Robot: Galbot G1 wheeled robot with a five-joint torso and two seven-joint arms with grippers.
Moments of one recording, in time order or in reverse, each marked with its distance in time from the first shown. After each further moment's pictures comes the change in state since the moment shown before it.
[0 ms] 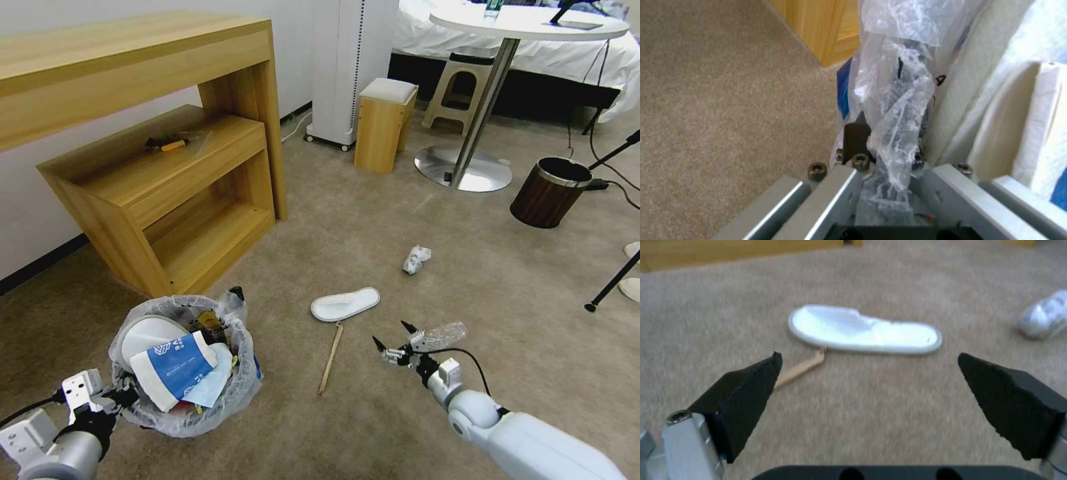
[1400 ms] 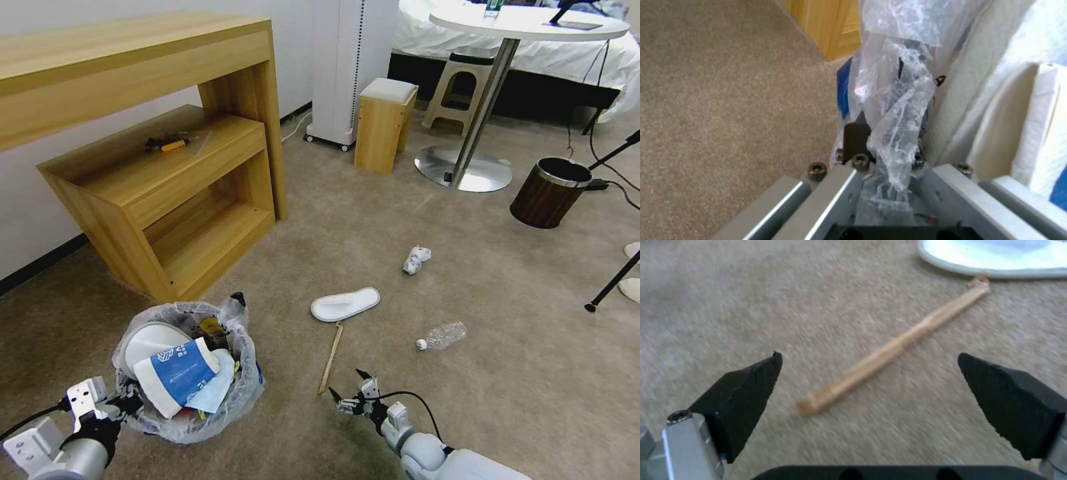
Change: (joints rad) left arm 0.003 -0.043 0.020 0.019 0.042 -0.015 0.017; right arm -0.009 0.255 -0.167 -0.151 -0.017 -0.015 0.027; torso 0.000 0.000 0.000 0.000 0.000
